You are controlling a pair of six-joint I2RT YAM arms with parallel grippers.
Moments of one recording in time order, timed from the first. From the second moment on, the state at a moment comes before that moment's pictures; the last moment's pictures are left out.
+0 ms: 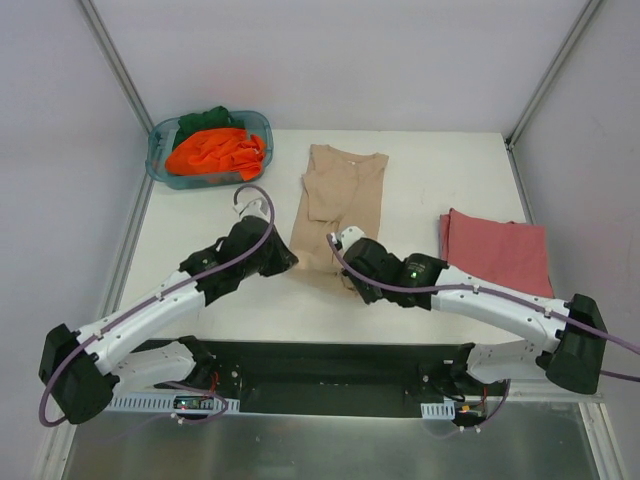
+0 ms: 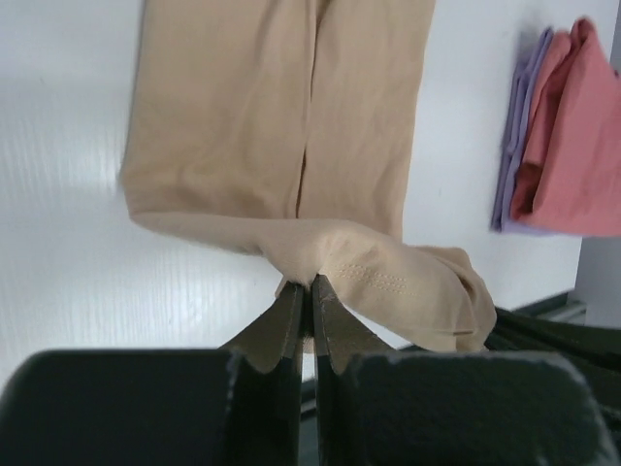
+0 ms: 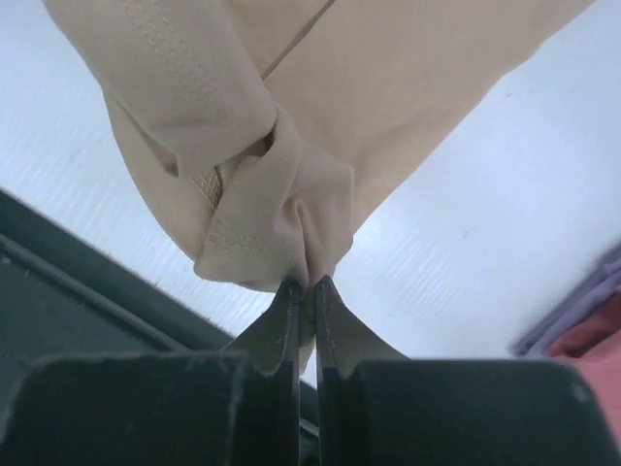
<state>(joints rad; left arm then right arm) -0.76 1.00 0.75 -0.45 -0.12 -0.94 1.13 1.24 0.98 -0.75 0.31 0.28</state>
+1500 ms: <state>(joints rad) -0.40 1.86 1.29 -0.31 0.13 -0.69 0.66 1.92 1.43 -0.60 0.23 -0.38</state>
